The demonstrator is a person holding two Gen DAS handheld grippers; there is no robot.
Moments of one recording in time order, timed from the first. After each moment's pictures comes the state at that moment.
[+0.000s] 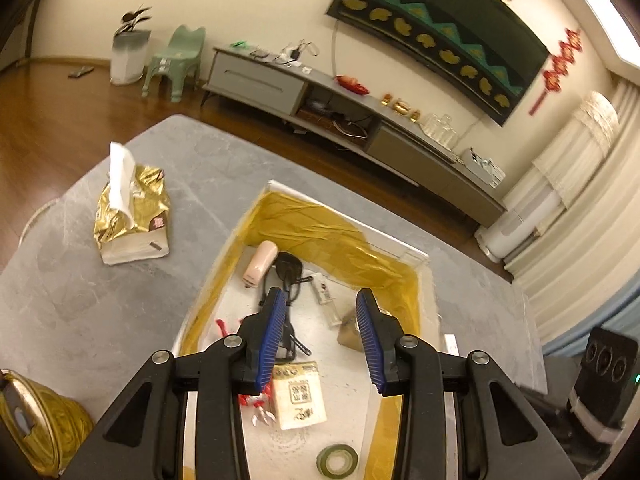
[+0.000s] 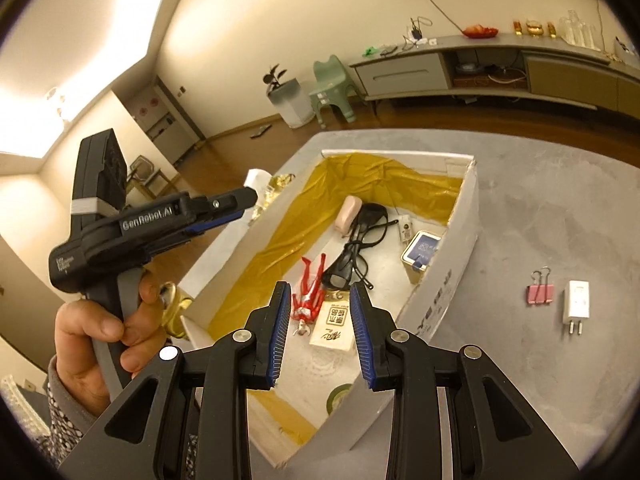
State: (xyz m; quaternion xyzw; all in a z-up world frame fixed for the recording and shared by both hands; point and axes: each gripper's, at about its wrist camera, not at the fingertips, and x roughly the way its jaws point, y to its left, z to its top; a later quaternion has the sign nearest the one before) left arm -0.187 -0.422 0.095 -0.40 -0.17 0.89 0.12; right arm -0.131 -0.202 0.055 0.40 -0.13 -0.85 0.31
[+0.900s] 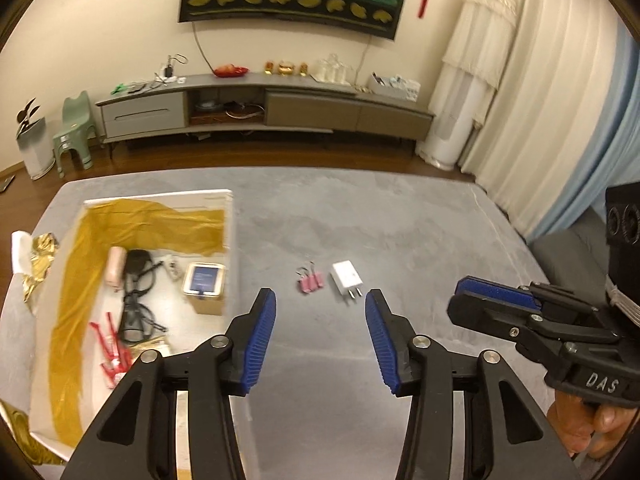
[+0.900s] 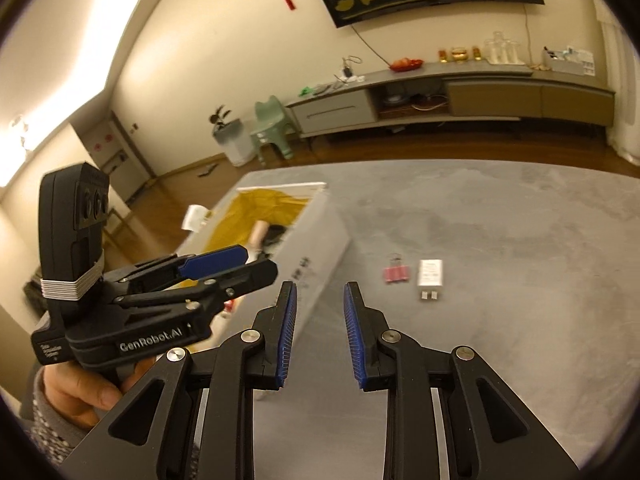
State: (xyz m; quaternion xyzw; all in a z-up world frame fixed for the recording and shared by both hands) left arm -0.127 -0.211 0.104 -0.40 0.01 0.88 0.25; right arm -0.066 -0.062 0.078 0.37 -0.12 -0.90 0.19
